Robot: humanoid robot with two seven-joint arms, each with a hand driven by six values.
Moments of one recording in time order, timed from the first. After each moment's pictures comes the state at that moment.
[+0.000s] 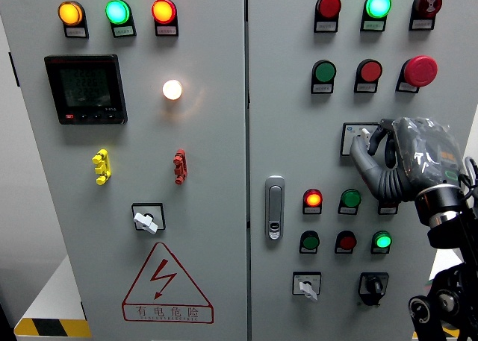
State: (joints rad) left arm -0.04 -0.10 0.10 -0.13 0.05 -0.07 -0.07; right arm 0.84 0.16 1.57 1.55 -2.69 0.18 -0.25
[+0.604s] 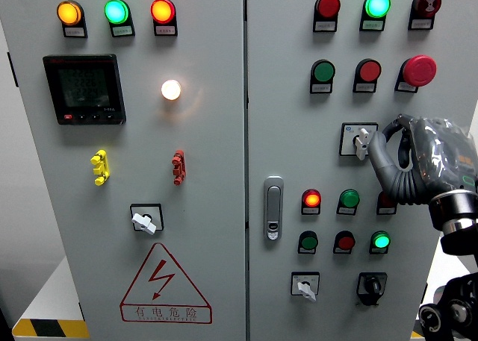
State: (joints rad) left arm -0.04 -0.10 0.10 -0.13 0.05 -0.07 -0.07; right arm 0.79 0.16 1.59 1.61 -2.68 0.14 -0.24
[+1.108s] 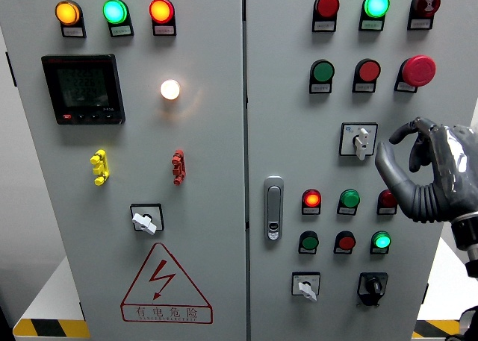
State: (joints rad) left arm -0.04 -0.10 0.09 -0.13 0.05 -0.07 -0.07; right arm 0.67 0.16 1.61 1.77 -2.67 0.13 -0.14
